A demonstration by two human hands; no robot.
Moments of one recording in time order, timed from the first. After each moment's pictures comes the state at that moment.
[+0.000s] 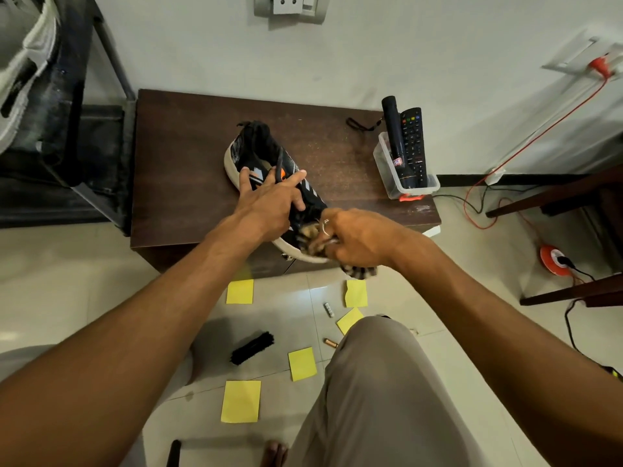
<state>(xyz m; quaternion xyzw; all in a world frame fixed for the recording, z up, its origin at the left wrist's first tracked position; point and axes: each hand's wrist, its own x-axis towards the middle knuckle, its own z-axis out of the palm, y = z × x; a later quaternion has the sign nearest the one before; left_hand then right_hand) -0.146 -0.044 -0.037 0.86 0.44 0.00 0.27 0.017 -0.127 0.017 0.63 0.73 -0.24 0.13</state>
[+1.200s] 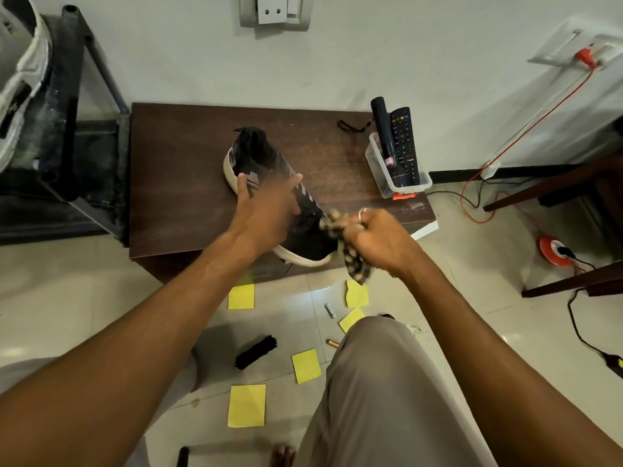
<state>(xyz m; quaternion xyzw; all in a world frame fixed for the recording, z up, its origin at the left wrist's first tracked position) -0.149 -0.051 -0.050 0.87 0.42 0.07 0.24 0.028 -0.164 0.029 0.79 0.50 -0.32 -0.15</state>
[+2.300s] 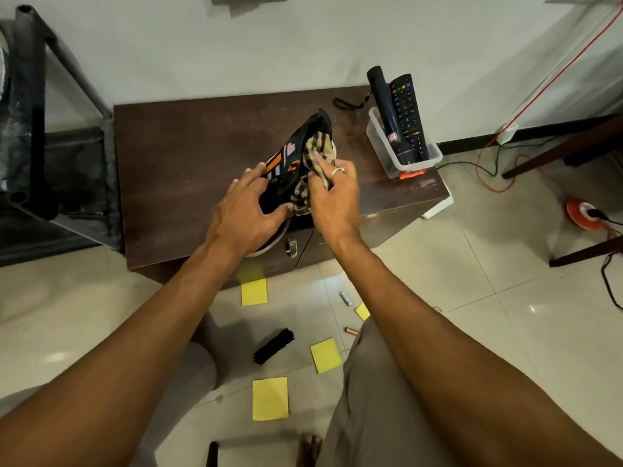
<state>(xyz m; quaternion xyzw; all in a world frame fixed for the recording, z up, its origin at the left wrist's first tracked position) -0.164 -0.048 -0.064 0.81 0.48 0.16 0.30 -0.017 -0.096 -0.055 0.74 0.38 -0.22 -0.51</state>
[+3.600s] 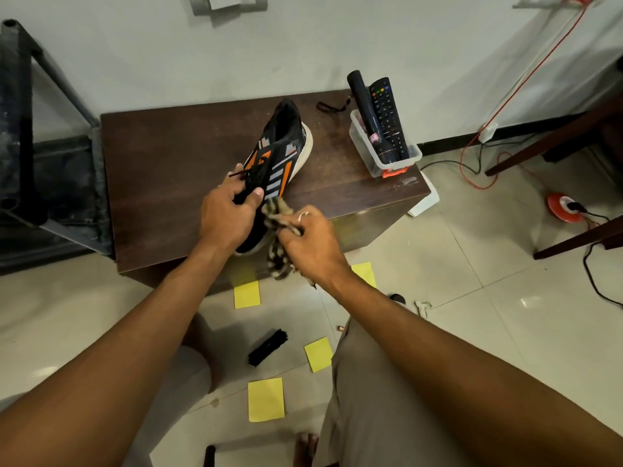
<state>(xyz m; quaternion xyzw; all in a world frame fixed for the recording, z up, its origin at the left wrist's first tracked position) -0.162 -0.049 -0.070 0.69 0.53 0.29 0.40 -0.036 -0.154 -0.052 0.75 0.47 -0.30 -0.35</state>
